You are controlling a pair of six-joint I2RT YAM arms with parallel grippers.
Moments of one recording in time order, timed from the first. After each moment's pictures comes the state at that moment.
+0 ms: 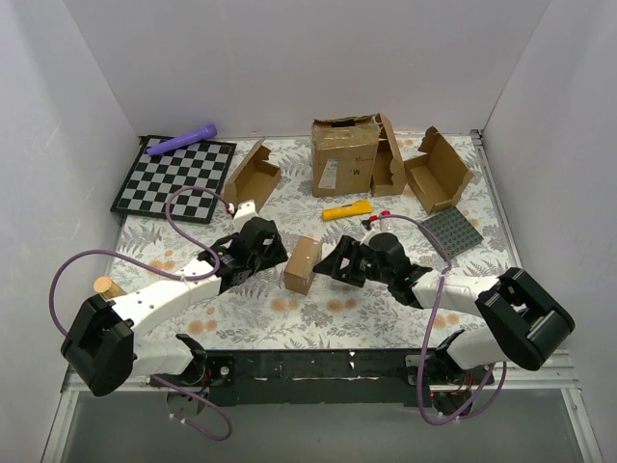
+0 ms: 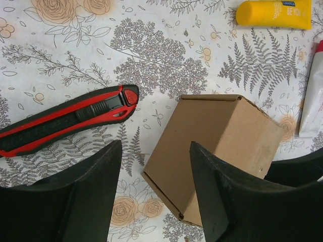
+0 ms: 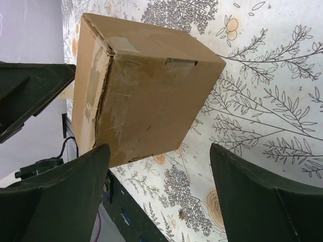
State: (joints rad) left arm -0.73 1.22 0.76 -0.32 -0.36 -0.86; right arm 0.73 1.38 0.45 0.44 -0.26 1.00
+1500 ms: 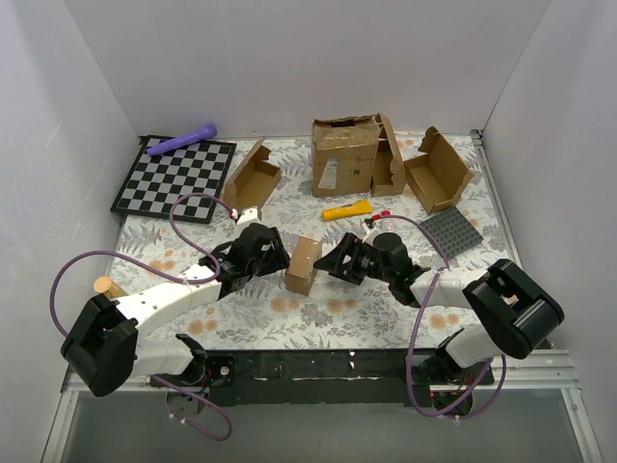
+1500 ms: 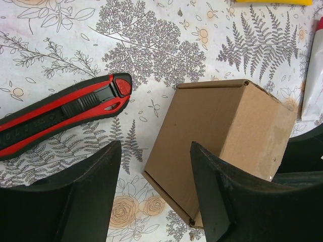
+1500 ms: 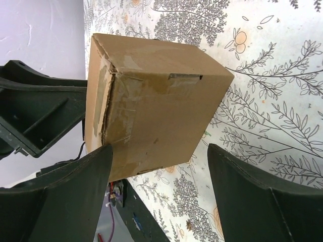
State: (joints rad) left arm -0.72 1.22 0.68 -0.21 -0.28 -0.84; right arm 0.69 1.46 0.42 0.61 -0.32 1.06
